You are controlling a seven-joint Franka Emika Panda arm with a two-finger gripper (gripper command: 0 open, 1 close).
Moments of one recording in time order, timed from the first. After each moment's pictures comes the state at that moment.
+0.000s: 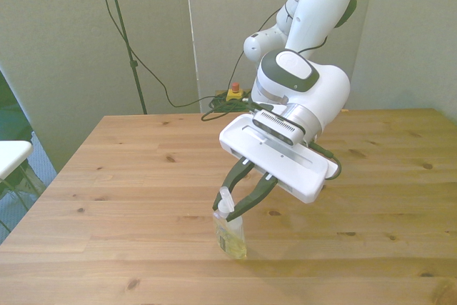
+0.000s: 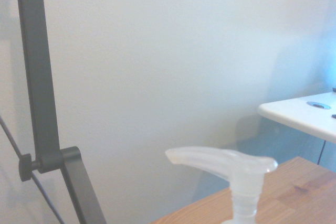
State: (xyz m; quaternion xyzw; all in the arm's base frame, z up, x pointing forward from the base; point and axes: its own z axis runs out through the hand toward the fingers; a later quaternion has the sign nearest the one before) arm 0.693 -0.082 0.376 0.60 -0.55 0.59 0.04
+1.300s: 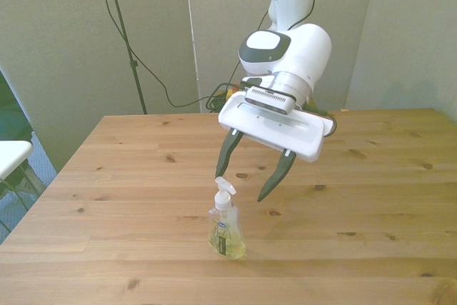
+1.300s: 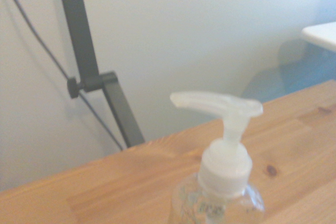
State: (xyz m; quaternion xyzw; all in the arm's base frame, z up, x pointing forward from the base) arm 0.617 -0.083 0.413 0.70 -0.56 0.45 -0.03
